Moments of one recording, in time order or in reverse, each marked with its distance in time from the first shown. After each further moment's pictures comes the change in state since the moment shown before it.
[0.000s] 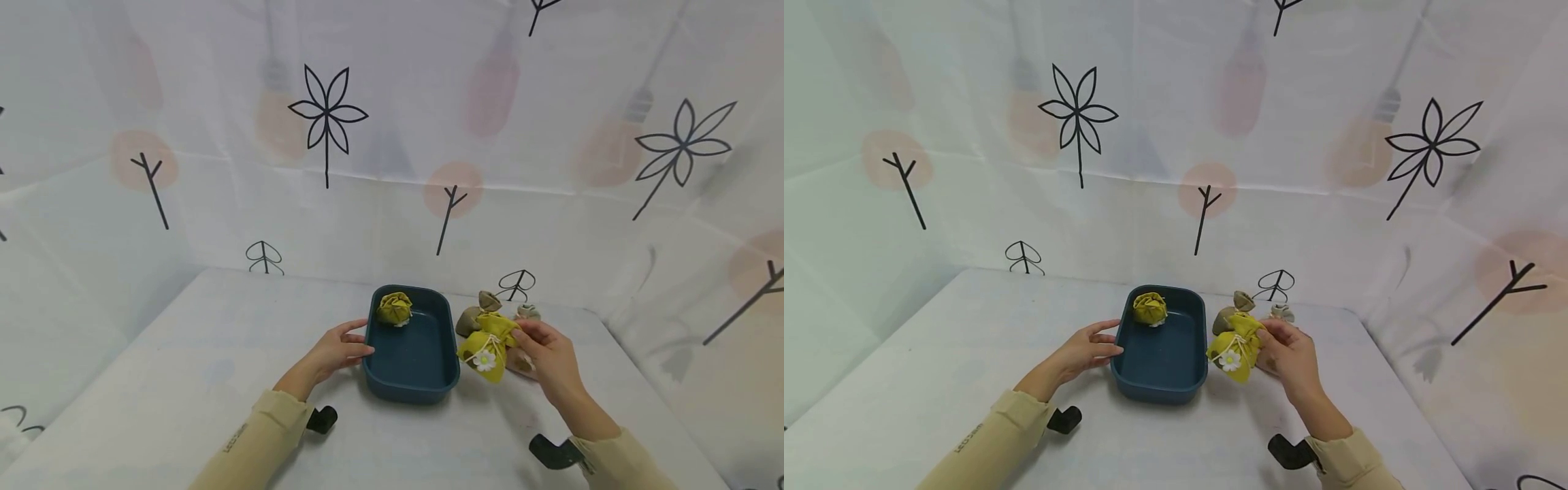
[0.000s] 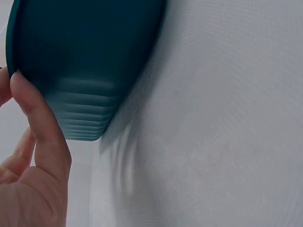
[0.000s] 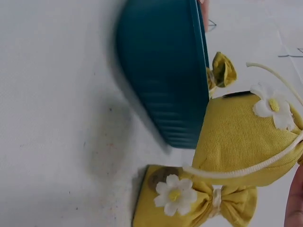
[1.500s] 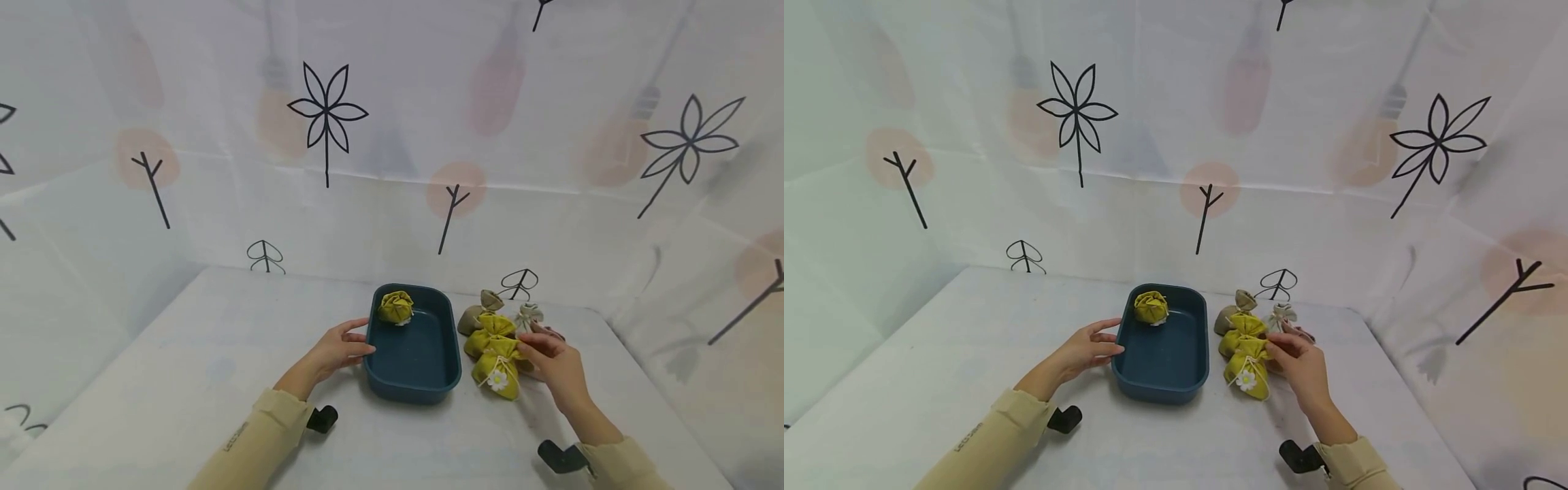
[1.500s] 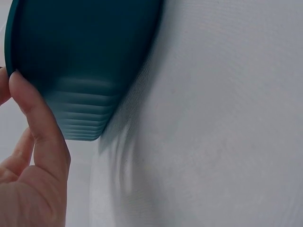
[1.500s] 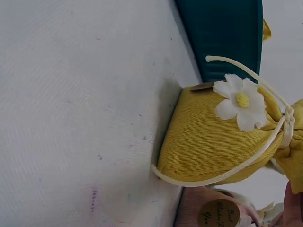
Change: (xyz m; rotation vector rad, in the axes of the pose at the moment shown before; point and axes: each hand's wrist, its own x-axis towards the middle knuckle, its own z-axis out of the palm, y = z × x) left_hand 0.002 0.001 0.000 -0.003 0.001 -0.008; right_hand 0.005 0.036 -0.021 -0.196 0.020 0.038
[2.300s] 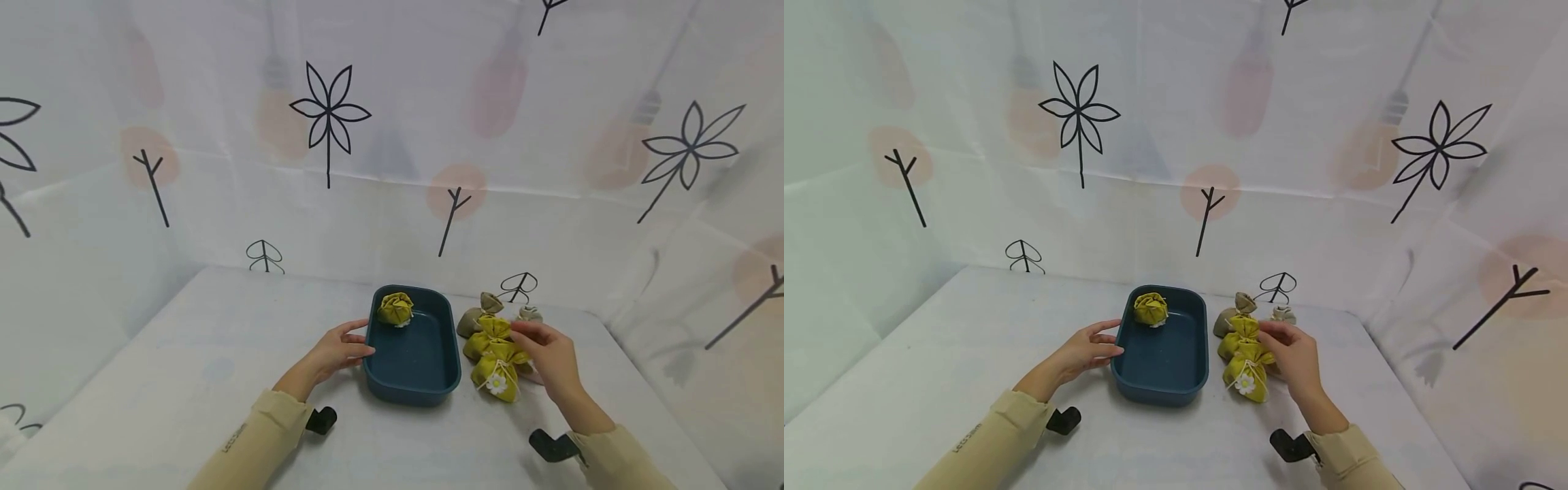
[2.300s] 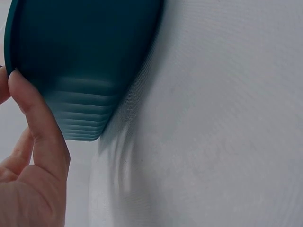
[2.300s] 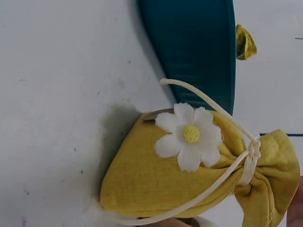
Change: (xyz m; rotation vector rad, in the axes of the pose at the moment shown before) left_hand -0.001 0.001 0.000 0.004 0.008 -0.006; right_hand 0.030 0.017 0.007 0.067 -0.006 -0.112
